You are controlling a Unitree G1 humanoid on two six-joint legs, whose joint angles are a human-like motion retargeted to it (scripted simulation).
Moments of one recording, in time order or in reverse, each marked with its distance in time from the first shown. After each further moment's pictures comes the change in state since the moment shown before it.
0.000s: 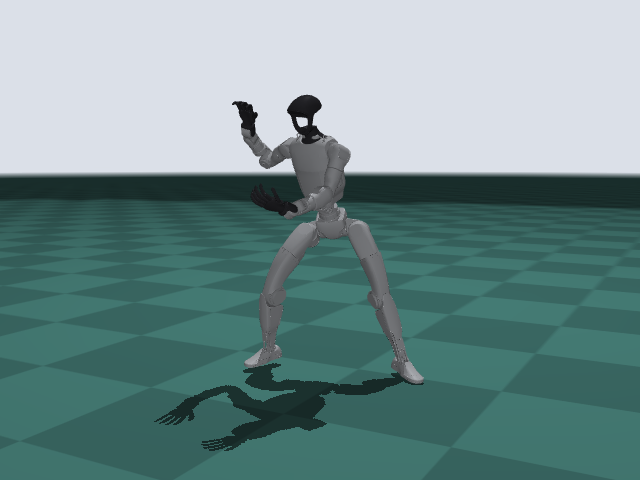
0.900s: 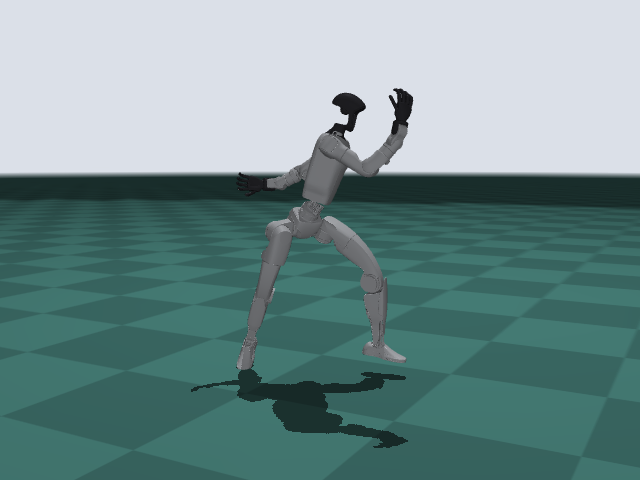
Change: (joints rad) left arm 1.453 0.121 0.409 1.052 1.956 0.581 -0.080; right arm -1.481 0.734 1.154 0.613 0.940 -0.050 0.595; waist 1.117 -0.547 -0.060; left_leg -0.835 0.185 -0.454 0.715 -0.190 0.118; right_leg 0.719 0.541 -0.413 -0.525 0.275 0.070
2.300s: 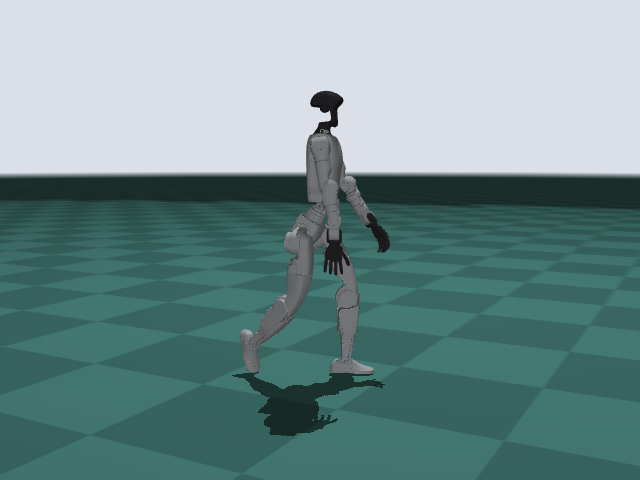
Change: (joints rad) left arm -1.059 0.152 -0.427 -0.268 -0.186 -0.572 0.650; right arm 1.113 0.147 0.056 1.419 -0.961 0.617 -0.156; waist -0.529 0.359 -0.222; left_leg 0.502 -0.272 0.144 -0.271 -0.107 0.164; right_leg 0.023 0.259 0.231 0.370 0.297 0.000
